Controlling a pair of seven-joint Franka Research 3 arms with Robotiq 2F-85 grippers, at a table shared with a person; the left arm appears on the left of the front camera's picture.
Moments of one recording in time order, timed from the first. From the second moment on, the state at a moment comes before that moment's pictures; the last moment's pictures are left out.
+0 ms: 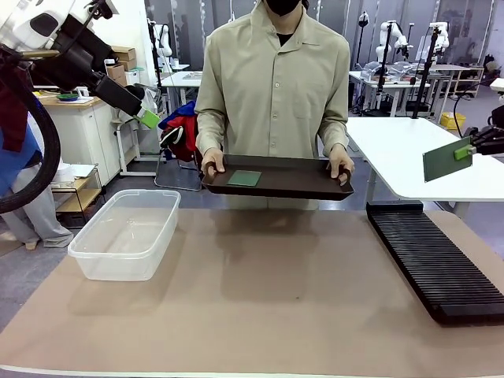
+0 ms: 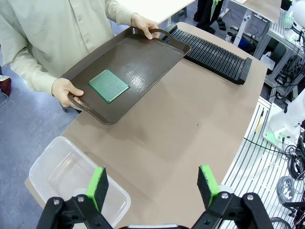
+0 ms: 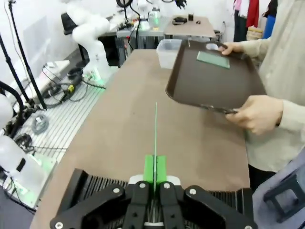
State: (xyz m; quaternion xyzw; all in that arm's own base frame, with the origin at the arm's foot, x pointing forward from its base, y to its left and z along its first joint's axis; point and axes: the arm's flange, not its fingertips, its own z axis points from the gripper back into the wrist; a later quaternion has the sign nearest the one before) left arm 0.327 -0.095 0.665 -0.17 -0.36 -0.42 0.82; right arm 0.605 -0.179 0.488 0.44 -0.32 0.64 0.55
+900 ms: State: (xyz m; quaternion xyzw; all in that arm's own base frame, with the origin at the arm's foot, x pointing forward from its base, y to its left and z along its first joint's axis) left arm 0.327 -0.095 0.665 -0.17 -0.36 -0.42 0.82; right arm 0.613 -0.182 0.472 0.42 -0.32 0.64 0.55
